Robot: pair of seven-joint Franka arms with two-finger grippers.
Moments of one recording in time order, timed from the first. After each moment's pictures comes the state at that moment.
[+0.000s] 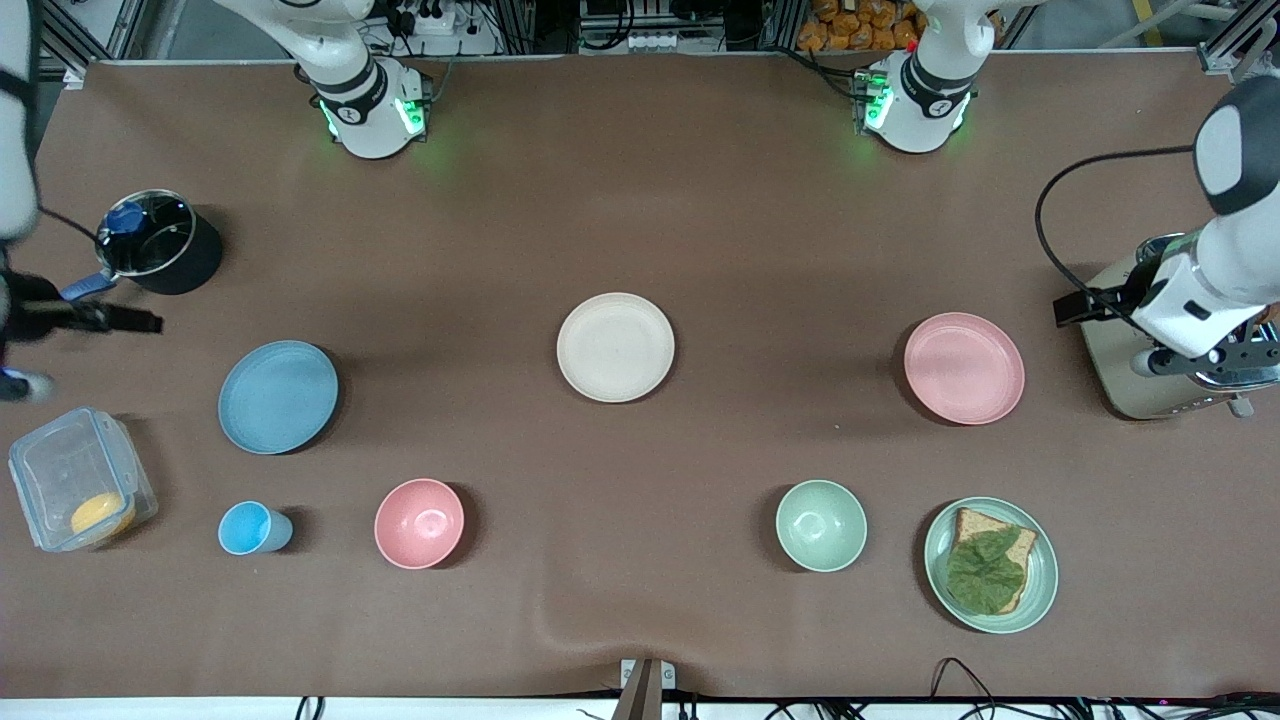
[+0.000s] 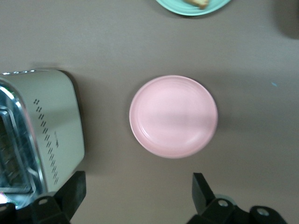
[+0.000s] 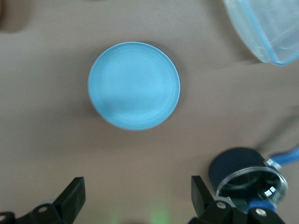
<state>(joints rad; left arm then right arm) 0.15 0.12 -0.11 -1.87 0.09 1.85 -0.07 -0.15 0.36 -0.05 -1.54 -0.01 1.57 -0.09</state>
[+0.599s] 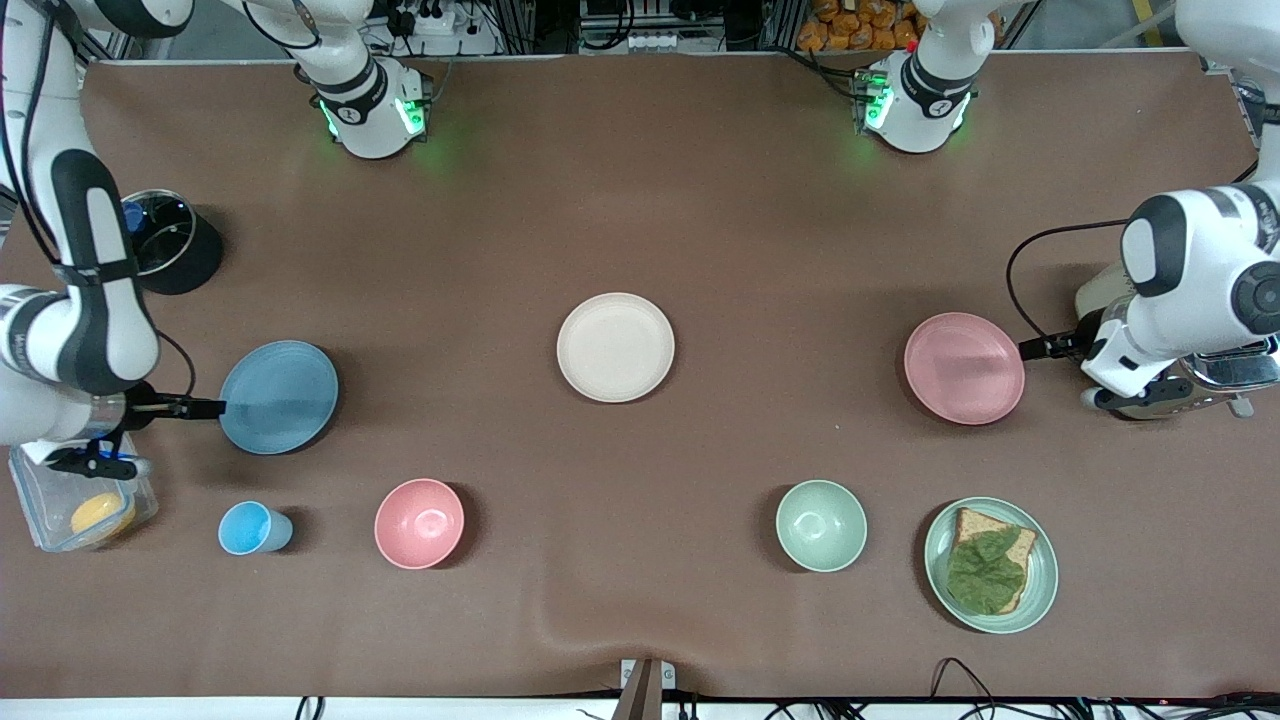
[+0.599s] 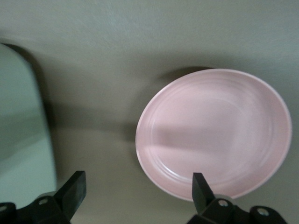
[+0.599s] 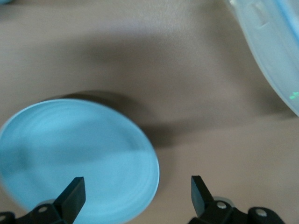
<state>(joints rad) 0.25 0.30 -0.11 -2.06 0.09 2.15 -0.06 -0.24 0.61 -0.05 -1.66 -0.02 2.02 -0.11</state>
